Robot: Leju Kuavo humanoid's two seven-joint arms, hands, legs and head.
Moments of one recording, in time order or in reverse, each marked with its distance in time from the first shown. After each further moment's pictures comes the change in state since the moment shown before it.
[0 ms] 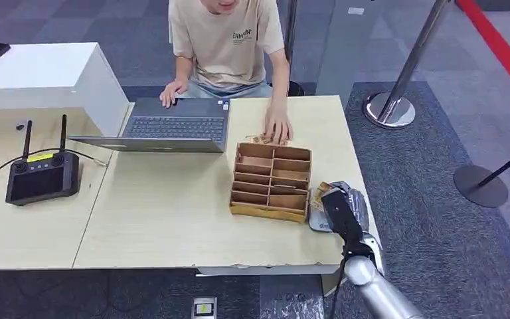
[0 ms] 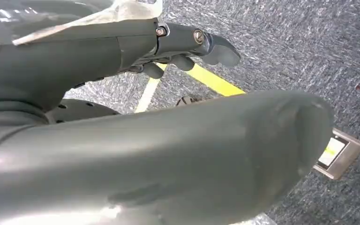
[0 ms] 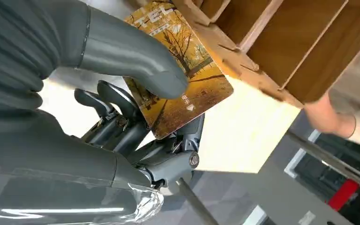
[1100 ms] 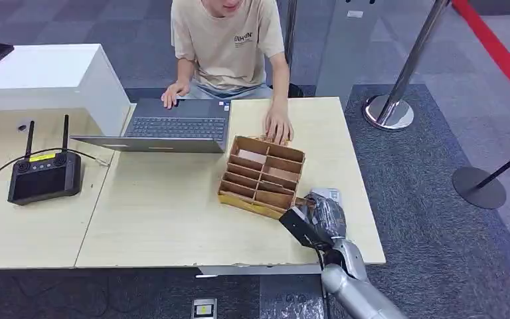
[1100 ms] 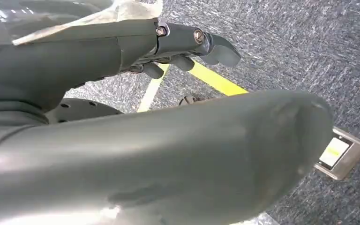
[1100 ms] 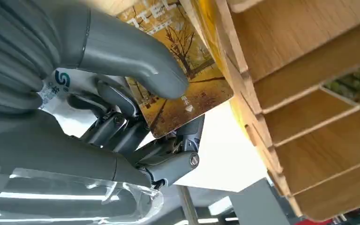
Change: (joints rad) left arm 0.000 0.001 -0.001 0.001 0.006 0.006 0.017; right arm -0.073 0.077 0.116 0.255 0.296 -0.046 0.082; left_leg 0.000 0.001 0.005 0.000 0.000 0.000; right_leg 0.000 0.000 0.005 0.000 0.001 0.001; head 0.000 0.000
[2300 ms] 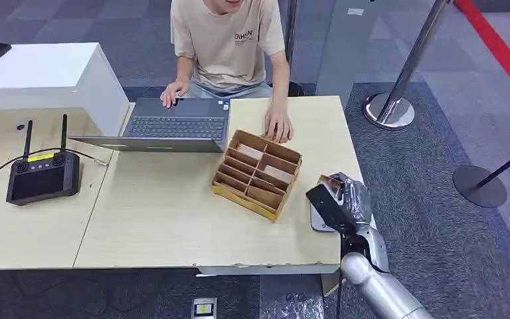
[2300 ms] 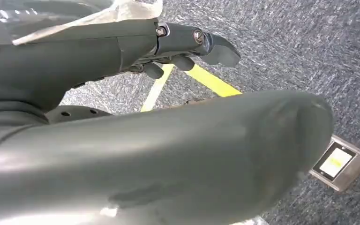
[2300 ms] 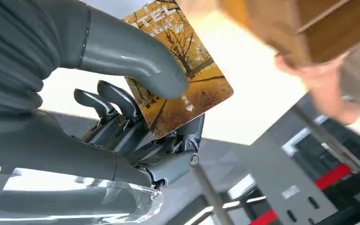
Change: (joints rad) left arm 0.003 0.008 0.000 0.008 0.024 0.006 -0.001; right arm 0.067 -0.121 -0.085 -0.344 0.028 0.007 0.177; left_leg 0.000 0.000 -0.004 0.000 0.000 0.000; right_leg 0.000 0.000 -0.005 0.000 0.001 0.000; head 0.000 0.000
